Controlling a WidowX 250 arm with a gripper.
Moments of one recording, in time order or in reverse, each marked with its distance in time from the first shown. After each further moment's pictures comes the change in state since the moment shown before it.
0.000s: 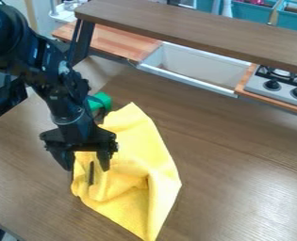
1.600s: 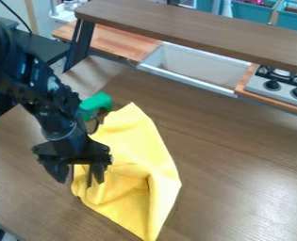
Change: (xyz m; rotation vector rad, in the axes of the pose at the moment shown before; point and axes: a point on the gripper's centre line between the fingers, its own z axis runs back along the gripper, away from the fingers) arm -0.018 0.006 -0.002 -0.010 -0.021 0.001
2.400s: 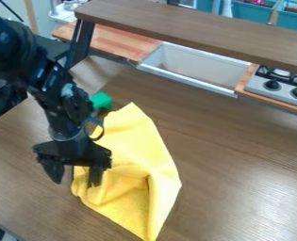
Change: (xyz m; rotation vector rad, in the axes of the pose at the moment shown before) arm 0.002 0.003 -0.007 0.119 0.028 -0.007
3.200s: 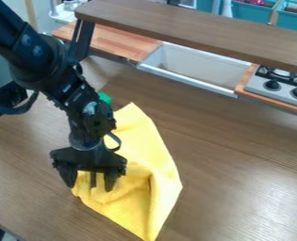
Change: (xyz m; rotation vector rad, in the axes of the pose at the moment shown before) arm 0.000 -0.019 -0.015 0.037 -0.023 -0.003
